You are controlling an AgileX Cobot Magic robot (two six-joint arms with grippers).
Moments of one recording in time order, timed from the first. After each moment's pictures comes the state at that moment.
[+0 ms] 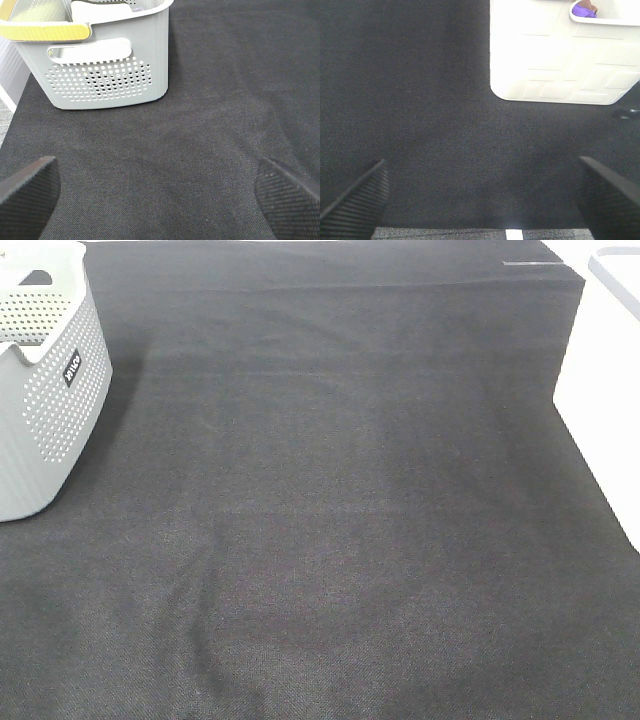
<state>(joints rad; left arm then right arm) 0.02 0.00 -0.50 -0.03 1.05 0.07 0.00 0.00 -0.45 0.00 1.11 -0.04</state>
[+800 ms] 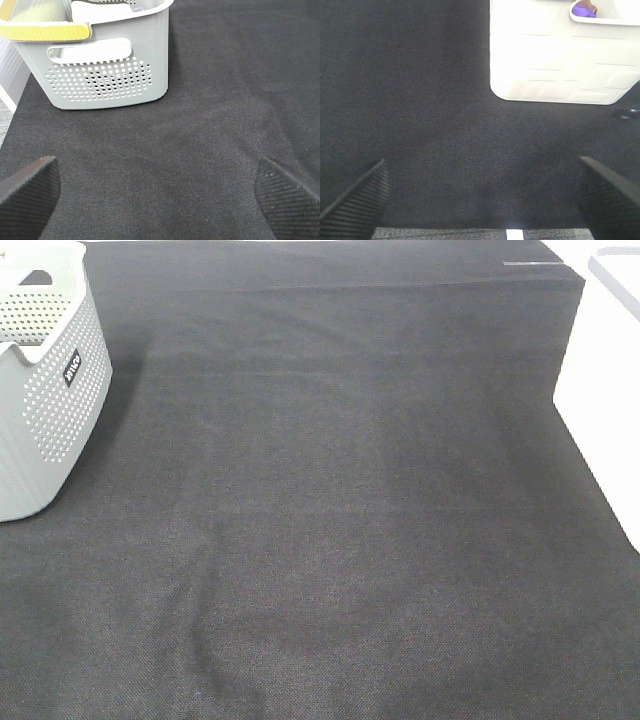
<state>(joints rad) 0.02 0.00 -0.50 -0.03 1.05 0.07 0.00 0.00 -0.45 0.00 1.11 -0.04</state>
